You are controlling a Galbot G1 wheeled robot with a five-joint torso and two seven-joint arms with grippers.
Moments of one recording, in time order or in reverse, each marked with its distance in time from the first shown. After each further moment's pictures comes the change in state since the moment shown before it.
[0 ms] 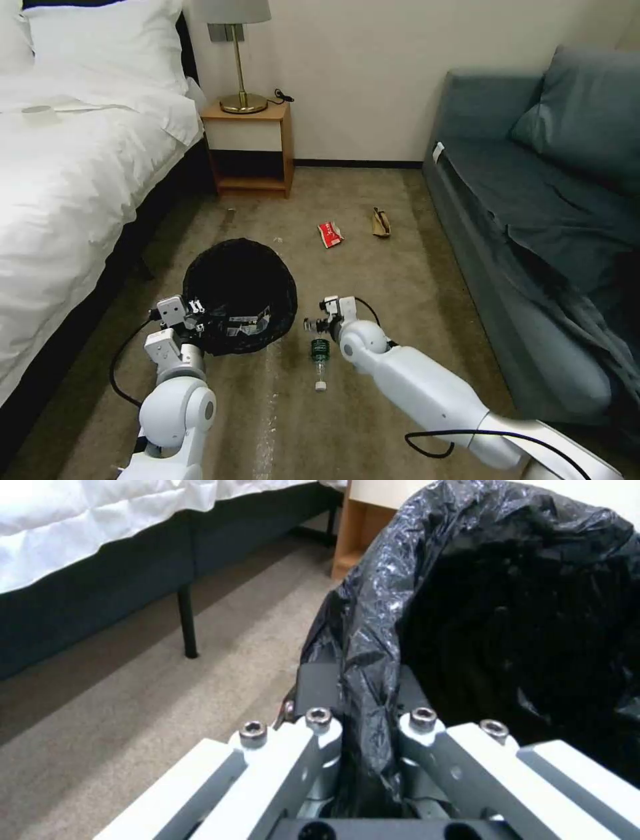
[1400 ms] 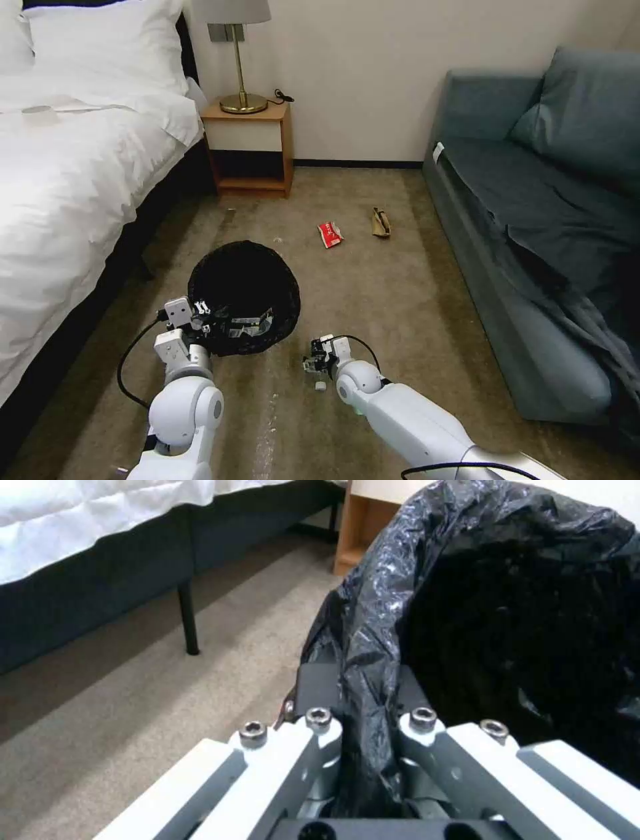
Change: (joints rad) left arm -0.004 -0.025 0.008 0.023 0.040 -0.009 0.003; right arm -0.106 0.074 0.004 -0.195 -0.200 0.096 -0.126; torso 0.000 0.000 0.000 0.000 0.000
